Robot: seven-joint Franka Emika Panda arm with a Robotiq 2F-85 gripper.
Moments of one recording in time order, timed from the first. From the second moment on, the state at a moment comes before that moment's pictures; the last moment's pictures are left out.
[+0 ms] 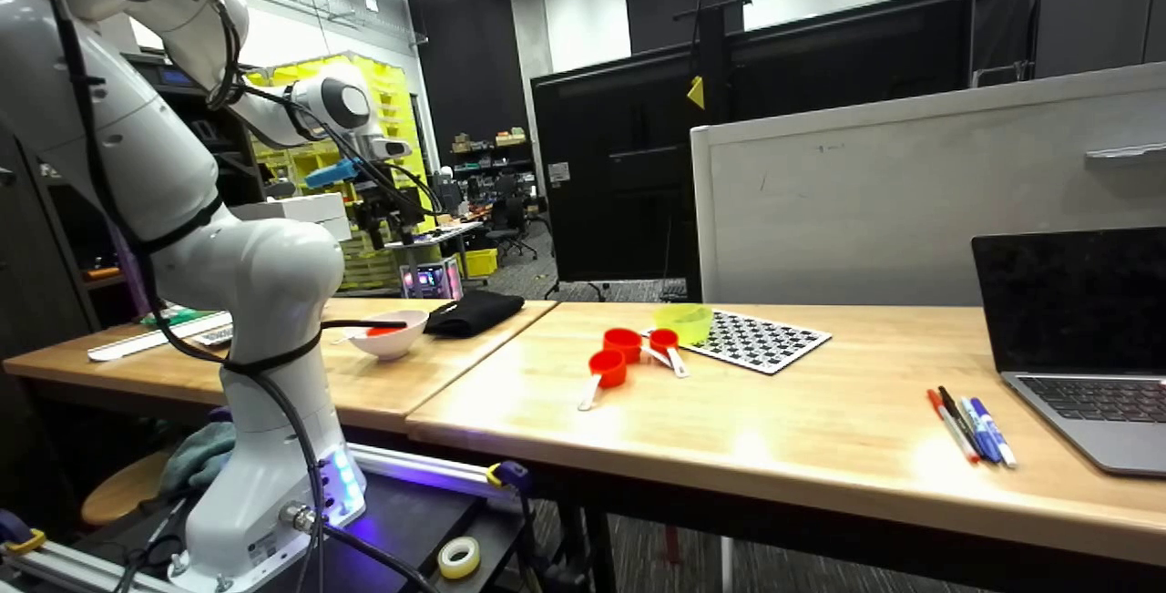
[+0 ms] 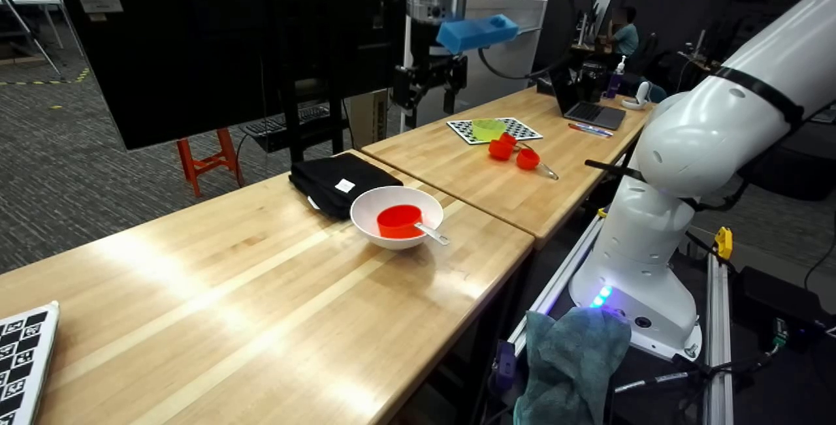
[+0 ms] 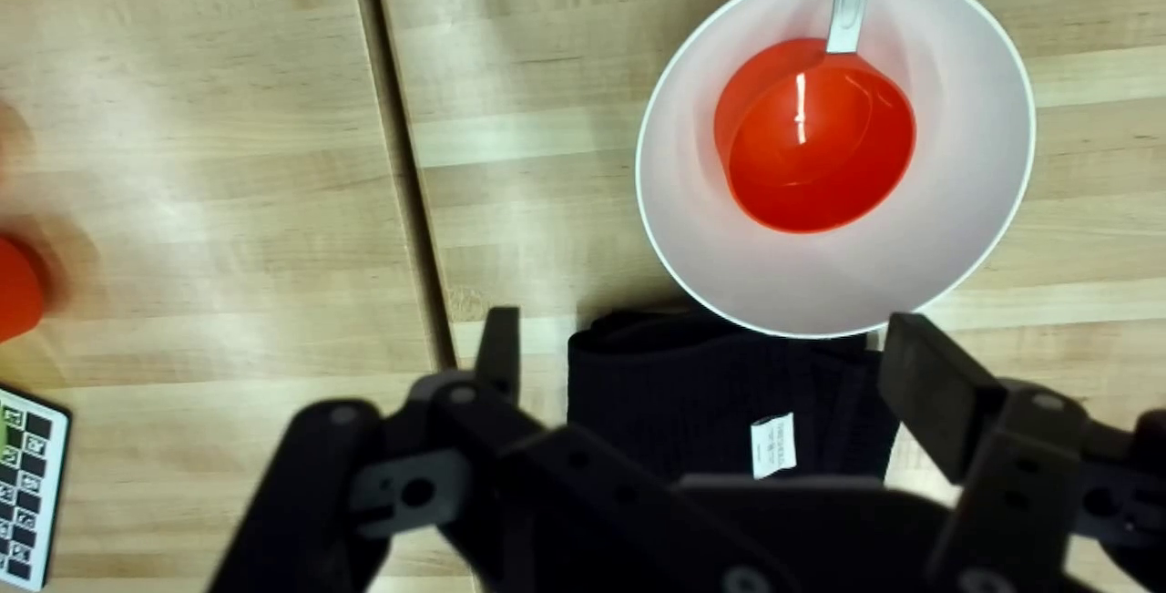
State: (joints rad) arm 0.05 -0.53 0.28 -2.53 0.04 2.03 0.42
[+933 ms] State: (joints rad) arm 0.10 -0.41 0.28 -2.60 0.11 2.22 0.42
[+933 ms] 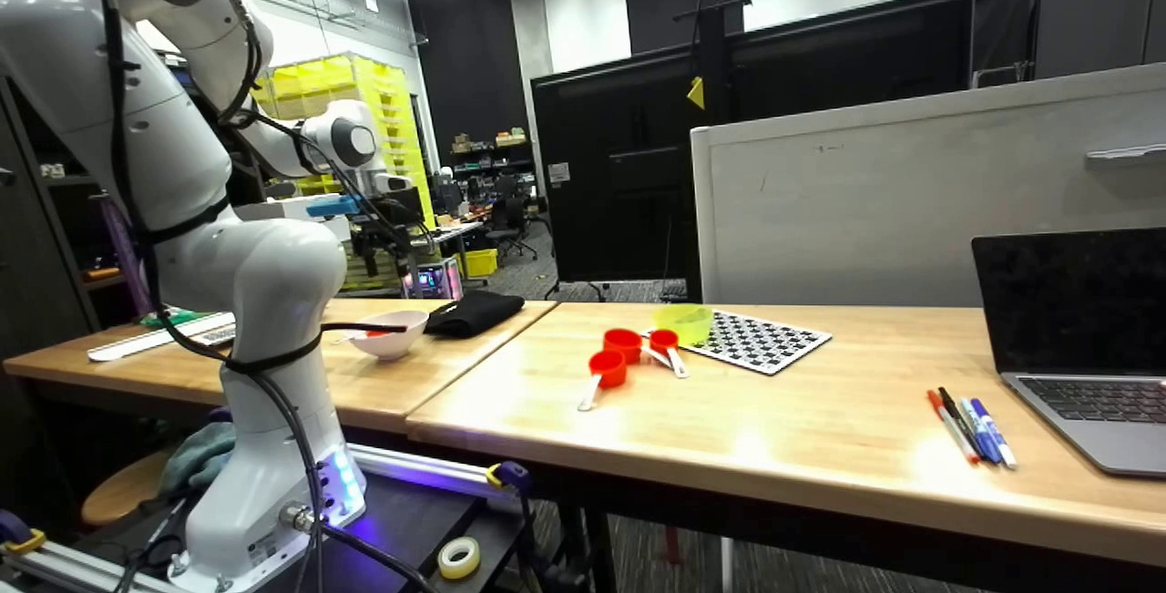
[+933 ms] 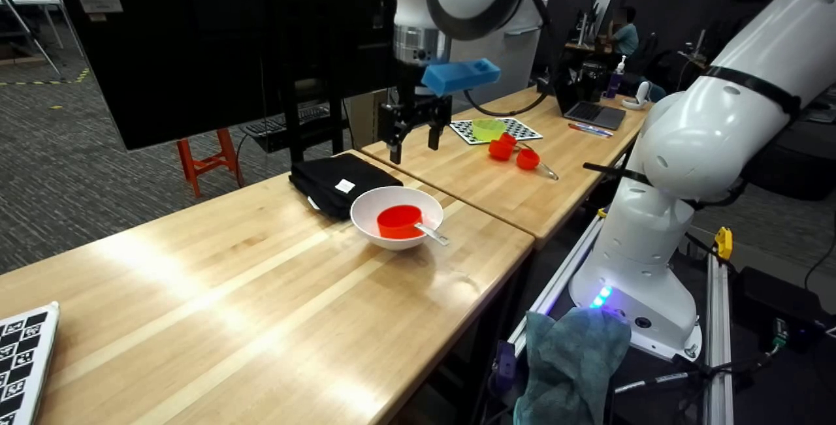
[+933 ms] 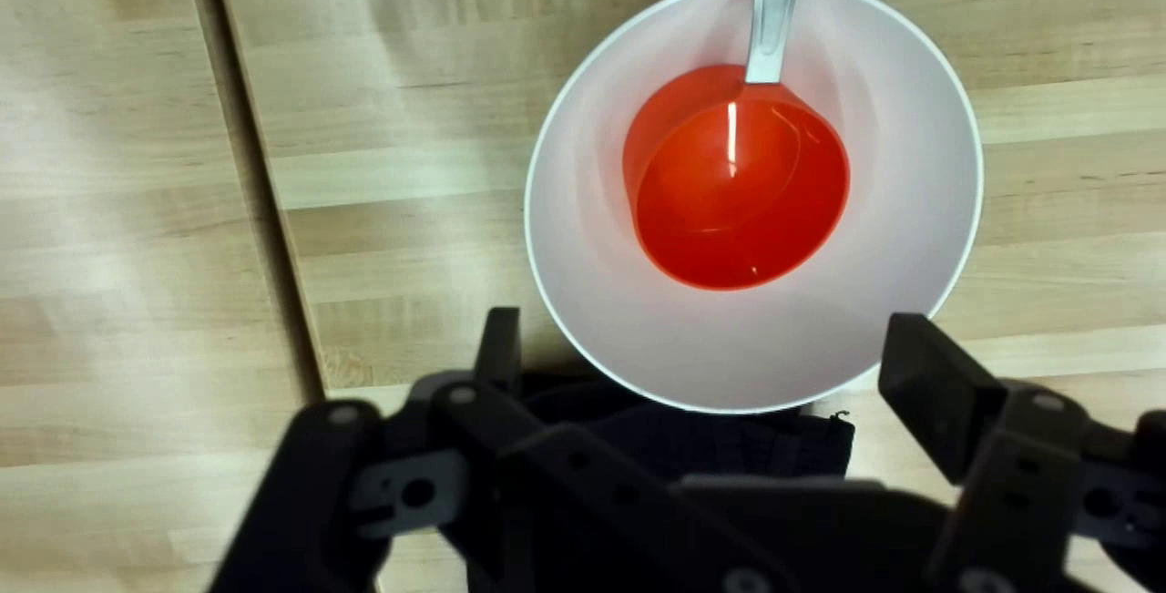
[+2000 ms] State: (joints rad) arm 0.15 -0.29 0.28 -2.66 0.17 2.28 0.54
